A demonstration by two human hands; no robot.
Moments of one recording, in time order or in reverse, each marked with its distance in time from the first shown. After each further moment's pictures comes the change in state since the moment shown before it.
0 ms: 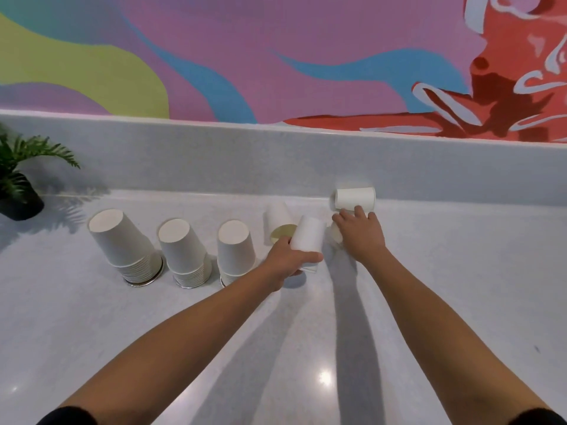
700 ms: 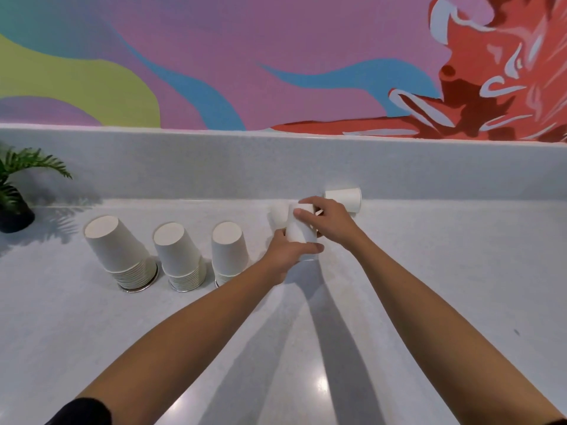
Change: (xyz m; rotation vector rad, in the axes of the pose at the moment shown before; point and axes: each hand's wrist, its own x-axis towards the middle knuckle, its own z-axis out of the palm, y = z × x) left_hand -0.013 0.021 0.011 -0.138 -0.051 0.069; right_hand -0.012 -0.028 -0.064 1.204 0.005 0.136
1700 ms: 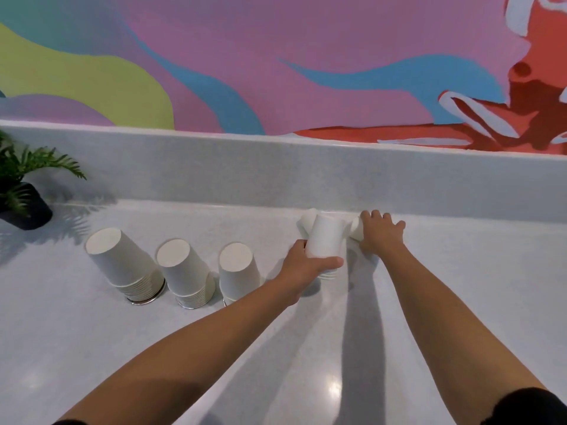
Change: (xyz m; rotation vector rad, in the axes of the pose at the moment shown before) left_hand 0.020 0.005 0.001 0.102 0.062 0.018; right_hand 0.089 0.098 -0.017 -1.076 -0.059 0.239
